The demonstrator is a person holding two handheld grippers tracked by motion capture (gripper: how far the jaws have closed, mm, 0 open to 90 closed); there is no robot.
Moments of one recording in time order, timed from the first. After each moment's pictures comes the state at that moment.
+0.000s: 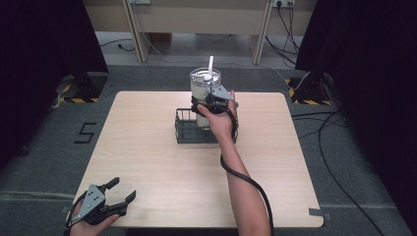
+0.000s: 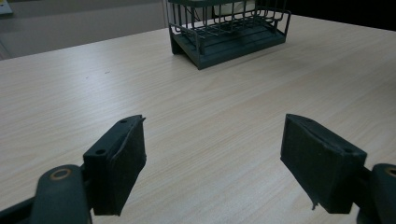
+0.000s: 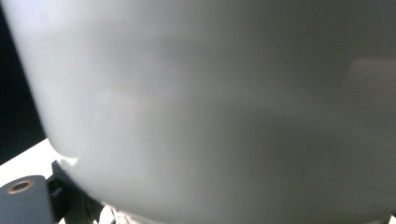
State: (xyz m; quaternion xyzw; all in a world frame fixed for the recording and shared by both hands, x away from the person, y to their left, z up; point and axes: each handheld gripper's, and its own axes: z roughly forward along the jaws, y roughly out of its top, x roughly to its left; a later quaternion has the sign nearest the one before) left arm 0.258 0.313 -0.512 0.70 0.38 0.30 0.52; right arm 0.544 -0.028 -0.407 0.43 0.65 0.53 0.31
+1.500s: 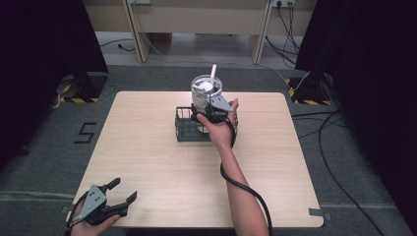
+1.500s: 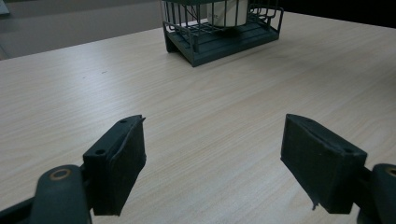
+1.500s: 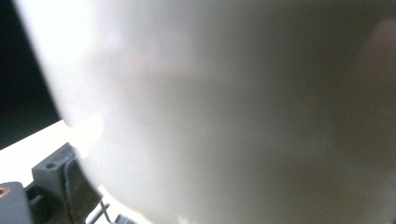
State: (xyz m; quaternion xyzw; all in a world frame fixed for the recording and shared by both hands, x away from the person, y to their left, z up) left arm 0.257 0.311 -0.513 0.71 0.38 0.30 0.52; right arm 0.525 -0.028 -0.429 0.42 0.65 0.54 0.34
